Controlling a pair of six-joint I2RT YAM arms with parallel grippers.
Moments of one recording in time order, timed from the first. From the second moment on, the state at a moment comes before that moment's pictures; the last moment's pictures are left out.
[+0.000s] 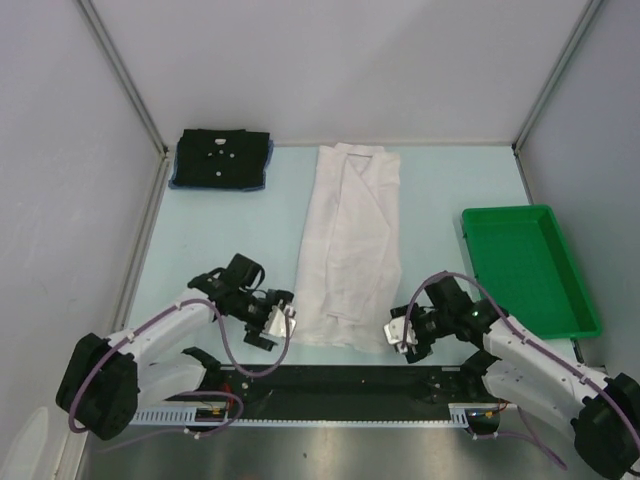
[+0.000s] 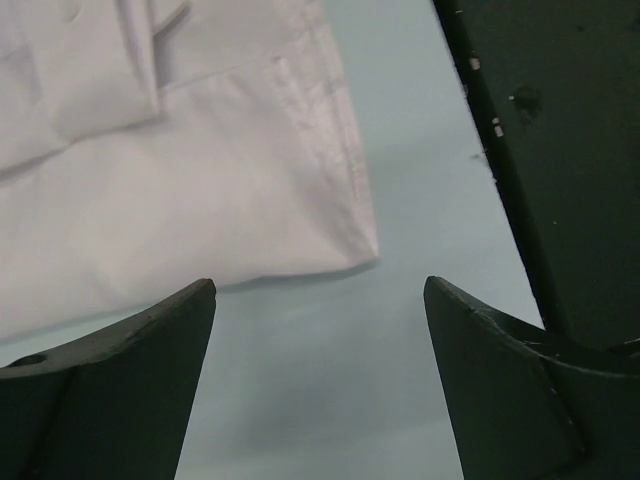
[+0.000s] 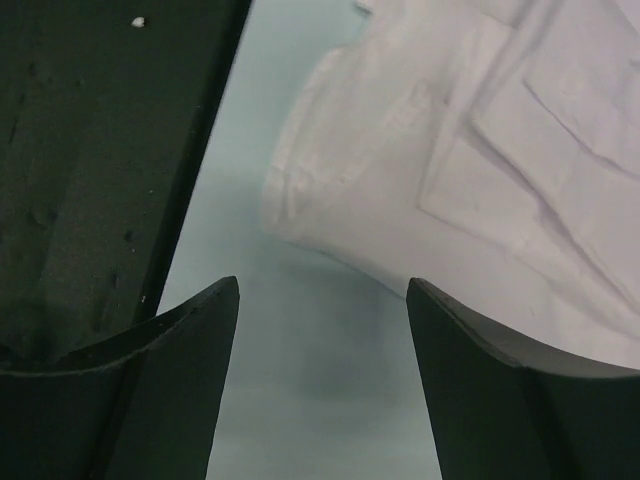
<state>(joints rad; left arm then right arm) -0.46 1.10 0.56 -0.73 0.74 1.36 0.57 0.83 0.41 -0.63 -0.69 -1.18</state>
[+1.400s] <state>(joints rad) -0.79 1.16 0.60 -0.48 0.58 1.22 0.83 0.89 0.36 -0.16 -0.42 -0.99</state>
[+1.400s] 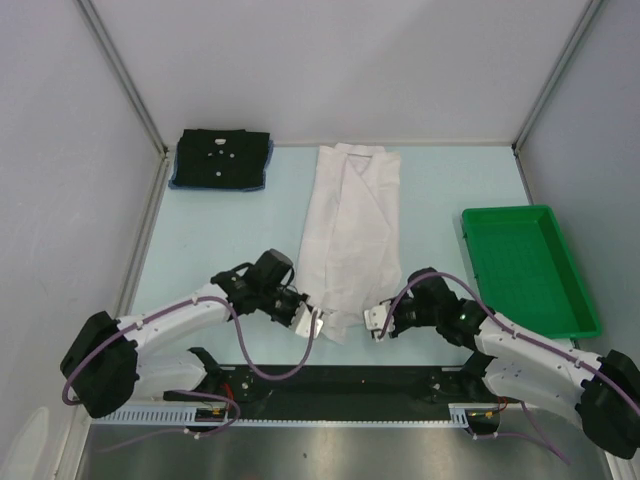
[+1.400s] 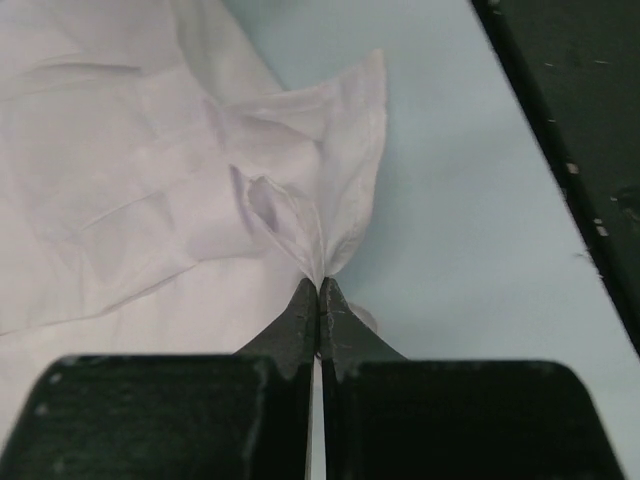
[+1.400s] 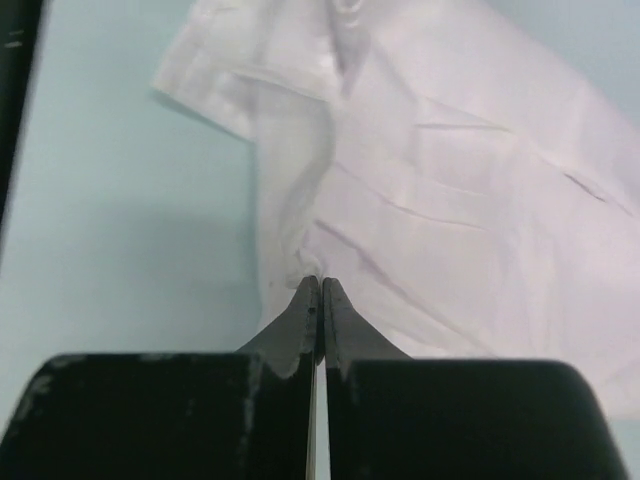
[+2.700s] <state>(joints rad) -0.38 2.39 2.08 -0.69 0.59 1.09 0.20 2.03 1.33 0.11 -0.61 -0.99</state>
